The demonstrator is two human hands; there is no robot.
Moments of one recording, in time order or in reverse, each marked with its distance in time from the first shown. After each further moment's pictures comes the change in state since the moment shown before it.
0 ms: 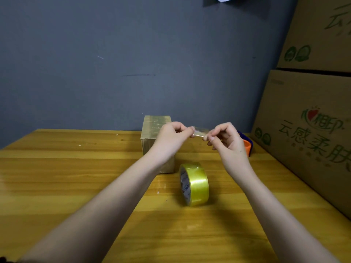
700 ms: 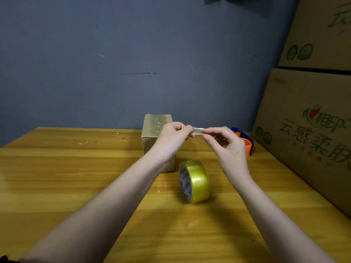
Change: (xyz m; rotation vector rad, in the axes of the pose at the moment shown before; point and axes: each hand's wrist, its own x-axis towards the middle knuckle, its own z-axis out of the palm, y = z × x) left_hand -0.001 0.001 0.003 -0.077 0.006 -0.090; right_hand -0.005 0.002 0.009 -0.185 0.113 -0.079
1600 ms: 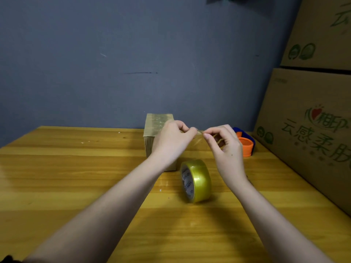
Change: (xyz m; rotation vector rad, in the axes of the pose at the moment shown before) left_hand -0.005 0.000 -0.002 0.376 0.120 0.110; right_hand -0.004 0.003 0.011 -0.183 0.042 -0.098
